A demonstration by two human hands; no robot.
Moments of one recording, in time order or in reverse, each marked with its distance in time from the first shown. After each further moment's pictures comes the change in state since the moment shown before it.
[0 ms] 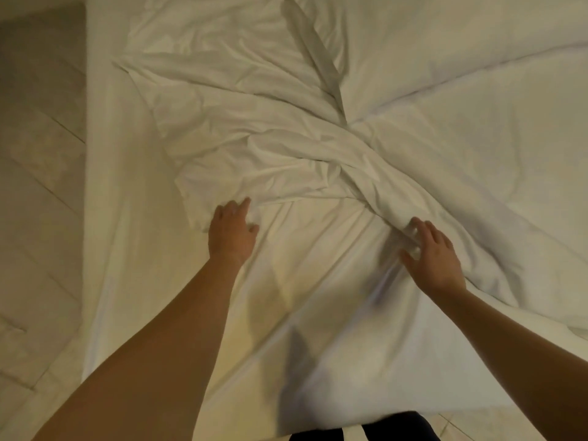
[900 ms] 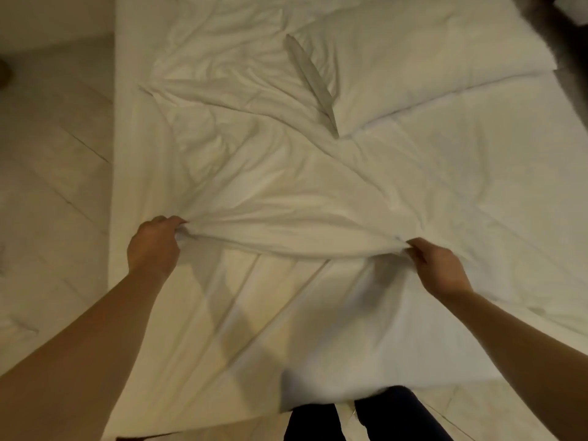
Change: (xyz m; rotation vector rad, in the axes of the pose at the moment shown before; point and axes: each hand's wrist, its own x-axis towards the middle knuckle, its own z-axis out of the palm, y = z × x) left_hand -0.103 -0.118 -0.122 0.083 0.287 -0.022; right_hand -0.070 -0.003 -0.060 0.046 0.032 -0.082
